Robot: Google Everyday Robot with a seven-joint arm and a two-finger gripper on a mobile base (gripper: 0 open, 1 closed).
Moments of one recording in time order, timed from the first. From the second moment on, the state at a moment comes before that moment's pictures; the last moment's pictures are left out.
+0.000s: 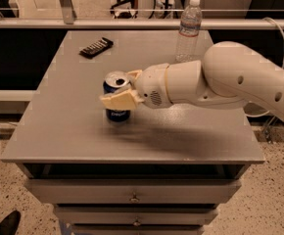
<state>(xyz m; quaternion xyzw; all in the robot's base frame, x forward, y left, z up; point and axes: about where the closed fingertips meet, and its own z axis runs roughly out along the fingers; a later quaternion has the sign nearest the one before) 0.522 0.056 0.895 -0.46 0.68 0.33 0.46</state>
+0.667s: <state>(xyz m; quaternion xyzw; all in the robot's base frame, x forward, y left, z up) 0.574 -0.038 0.937 -0.44 0.70 0.25 0.50</state>
